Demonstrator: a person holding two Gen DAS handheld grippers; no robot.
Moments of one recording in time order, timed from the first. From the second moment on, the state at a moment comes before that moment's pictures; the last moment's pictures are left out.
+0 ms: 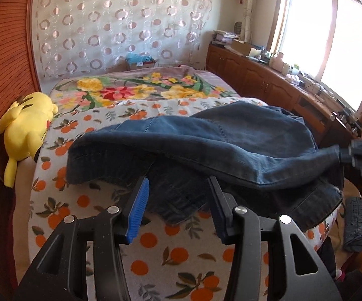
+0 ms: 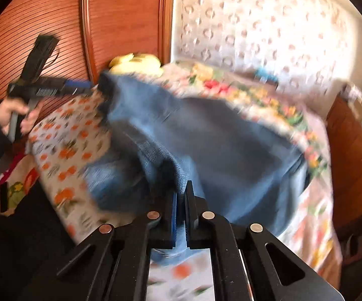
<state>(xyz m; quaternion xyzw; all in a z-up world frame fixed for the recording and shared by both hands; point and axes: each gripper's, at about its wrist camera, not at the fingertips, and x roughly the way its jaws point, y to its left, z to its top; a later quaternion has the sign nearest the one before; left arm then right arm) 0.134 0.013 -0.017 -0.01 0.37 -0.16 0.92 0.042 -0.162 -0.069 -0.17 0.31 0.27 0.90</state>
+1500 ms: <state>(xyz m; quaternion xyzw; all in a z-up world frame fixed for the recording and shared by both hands) 0.125 -0.052 -0.017 0.00 0.35 -0.19 0.92 0.180 -0.234 -0.035 -0.08 0.29 0.16 0.94</state>
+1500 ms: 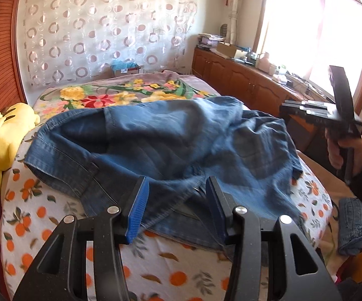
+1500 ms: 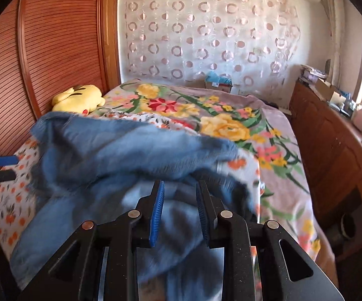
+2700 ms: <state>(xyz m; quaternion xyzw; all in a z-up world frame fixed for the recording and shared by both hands) 0.006 -0.134 -0.054 -0.06 0.39 -0.30 0.87 0.038 -0.310 -0.061 -0.03 0.30 0.15 0.94</state>
